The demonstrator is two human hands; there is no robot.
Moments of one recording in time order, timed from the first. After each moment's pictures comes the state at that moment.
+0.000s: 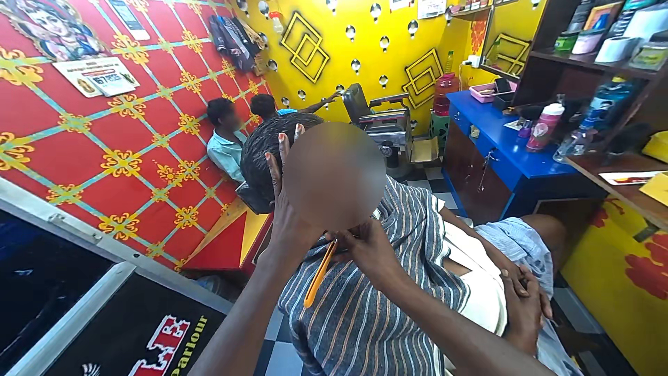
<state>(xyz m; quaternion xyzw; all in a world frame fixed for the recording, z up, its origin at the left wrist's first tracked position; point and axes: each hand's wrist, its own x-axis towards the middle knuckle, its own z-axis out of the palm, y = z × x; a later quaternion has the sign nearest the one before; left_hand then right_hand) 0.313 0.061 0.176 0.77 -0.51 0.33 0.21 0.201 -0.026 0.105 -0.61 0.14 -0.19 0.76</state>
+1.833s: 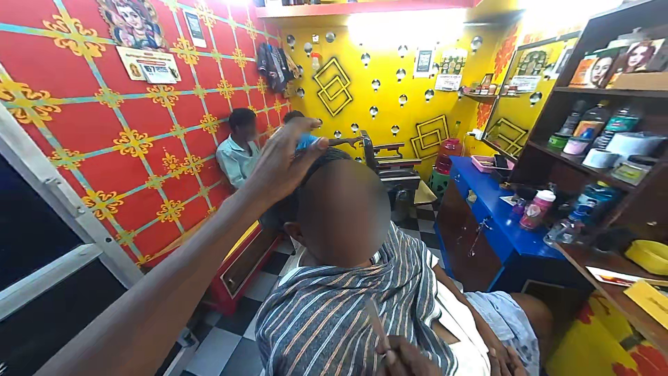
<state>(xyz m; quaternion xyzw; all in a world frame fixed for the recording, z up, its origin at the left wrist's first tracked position) 0.387 0.086 0.278 0.73 -0.53 0.27 0.34 0.079 -0.027 0.031 -0.79 0.08 -0.20 0.57</state>
